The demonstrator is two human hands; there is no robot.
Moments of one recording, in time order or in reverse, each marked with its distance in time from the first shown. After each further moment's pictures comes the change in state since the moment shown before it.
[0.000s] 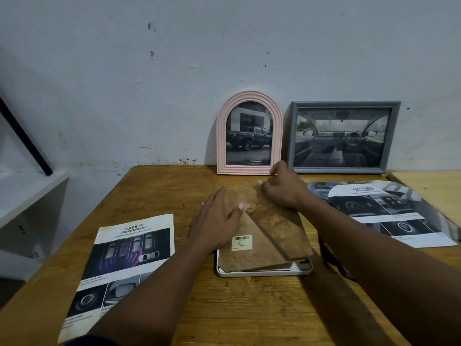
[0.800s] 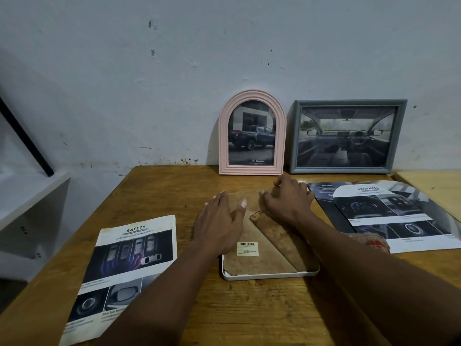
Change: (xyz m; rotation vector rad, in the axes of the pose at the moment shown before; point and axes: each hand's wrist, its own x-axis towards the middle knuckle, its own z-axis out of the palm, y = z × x) left_hand -0.008 0.012 -0.003 0.180 -0.081 -0.062; right_hand -0.008 0.018 0.035 -0.112 0.151 0.063
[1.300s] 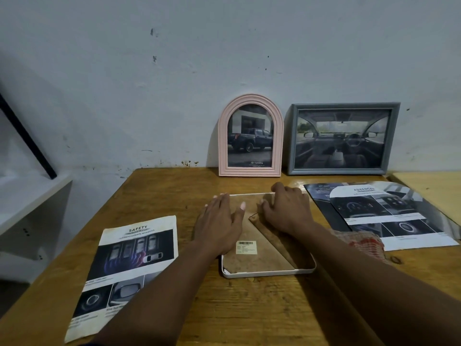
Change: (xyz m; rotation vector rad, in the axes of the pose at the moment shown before) left_hand -0.003 -0.002 -0.001 0.053 0.015 0.079; right_hand -0.021 -0.002 -0.004 -0.230 -0.034 -0.114
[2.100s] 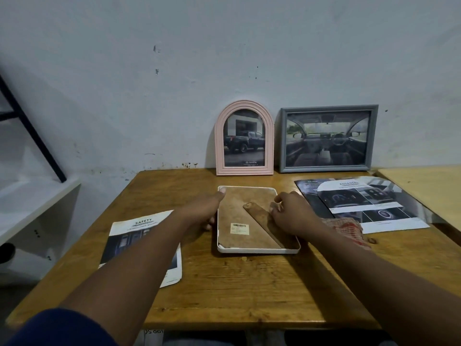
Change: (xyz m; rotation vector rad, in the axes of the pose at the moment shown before) left_hand -0.006 0.005 -0.058 -0.524 -0.270 -0.352; right_hand -0.052 0.015 -0.034 0.169 -0.122 0.075
